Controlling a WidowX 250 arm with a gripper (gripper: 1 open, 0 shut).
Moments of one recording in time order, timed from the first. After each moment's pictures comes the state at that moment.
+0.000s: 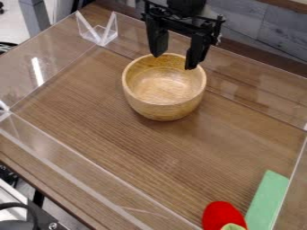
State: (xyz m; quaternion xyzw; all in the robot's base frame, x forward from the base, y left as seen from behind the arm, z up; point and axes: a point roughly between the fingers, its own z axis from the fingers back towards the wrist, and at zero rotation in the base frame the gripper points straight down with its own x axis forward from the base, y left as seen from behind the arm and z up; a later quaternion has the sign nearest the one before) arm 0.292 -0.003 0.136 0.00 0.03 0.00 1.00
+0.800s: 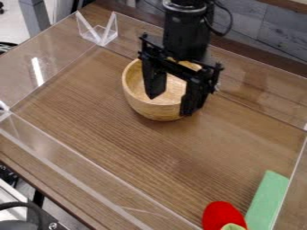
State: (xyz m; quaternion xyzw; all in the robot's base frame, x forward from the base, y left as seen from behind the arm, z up) arm 0.235 -0.035 0.122 -0.02 0.06 -0.08 1.00
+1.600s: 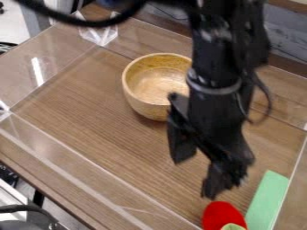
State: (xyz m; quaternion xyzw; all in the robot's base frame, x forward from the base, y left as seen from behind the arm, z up) arm 0.174 -0.102 0.104 -0.04 0.02 -0.21 0.98
